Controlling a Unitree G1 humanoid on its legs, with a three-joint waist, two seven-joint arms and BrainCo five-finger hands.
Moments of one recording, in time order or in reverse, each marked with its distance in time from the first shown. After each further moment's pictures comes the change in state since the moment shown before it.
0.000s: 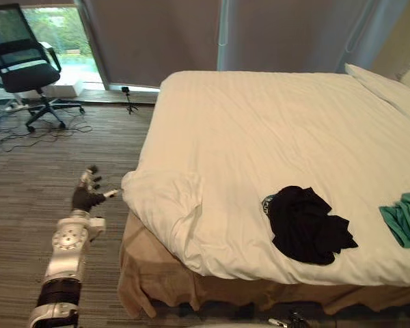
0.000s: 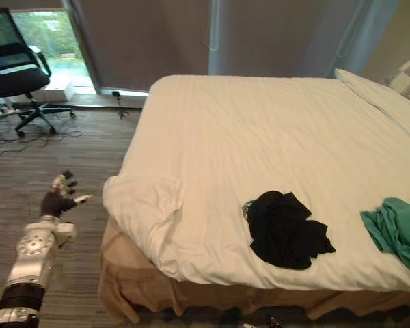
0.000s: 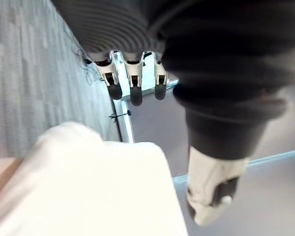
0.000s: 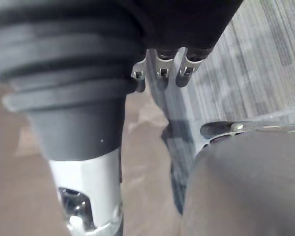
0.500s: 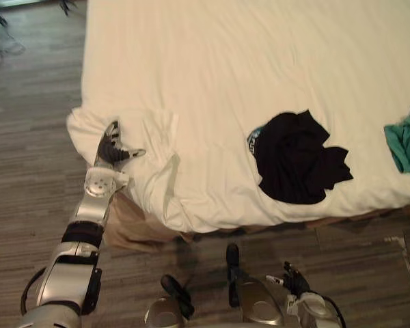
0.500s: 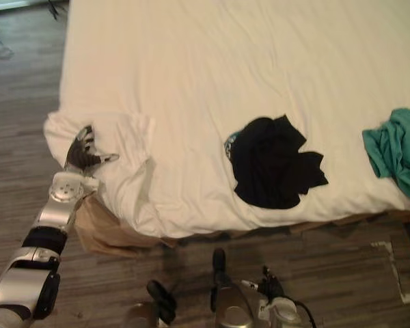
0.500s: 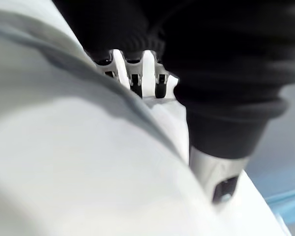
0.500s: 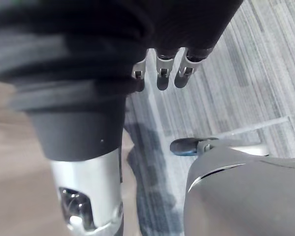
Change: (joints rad) left arm -0.395 0.068 -0.231 0.058 0.143 0.011 0.084; right arm -0.135 -0.047 0.107 -0.156 0.083 -0.045 -0.024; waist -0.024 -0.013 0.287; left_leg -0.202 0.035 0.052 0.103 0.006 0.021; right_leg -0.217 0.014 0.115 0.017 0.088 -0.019
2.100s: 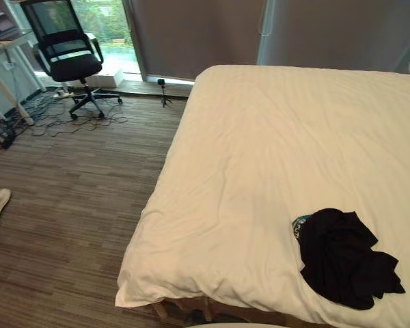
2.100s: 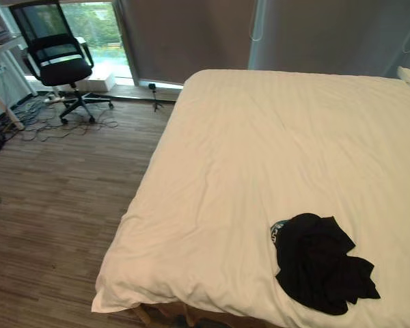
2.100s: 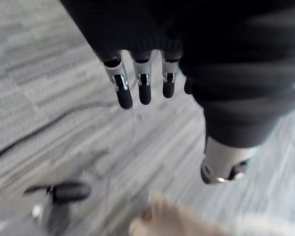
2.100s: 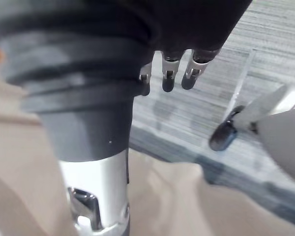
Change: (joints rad) left arm 0.914 -0.478 0.912 0.351 0.092 0.155 -0.126; right arm 0.102 0.013 -0.835 0.246 0.425 0.241 -0.319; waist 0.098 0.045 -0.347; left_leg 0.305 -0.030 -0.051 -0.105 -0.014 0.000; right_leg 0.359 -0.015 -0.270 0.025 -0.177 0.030
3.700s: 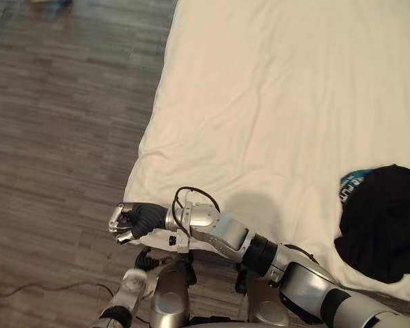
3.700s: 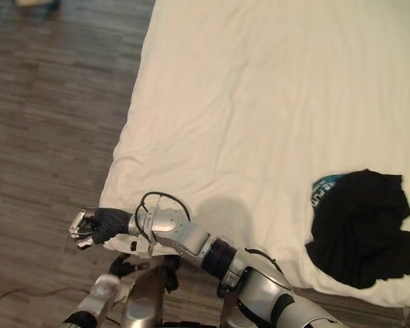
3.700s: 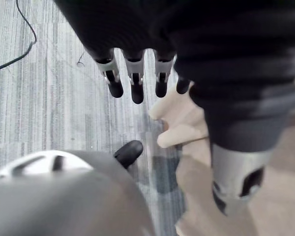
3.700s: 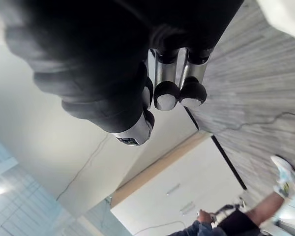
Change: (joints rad) left arm -0.301 0.137 -0.899 -0.046 -0.134 -0.102 0.086; right arm -0.854 0.136 1.742 -0.771 -0.089 -0.117 0.751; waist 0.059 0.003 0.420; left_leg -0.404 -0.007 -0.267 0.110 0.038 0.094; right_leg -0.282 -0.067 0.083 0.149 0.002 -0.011
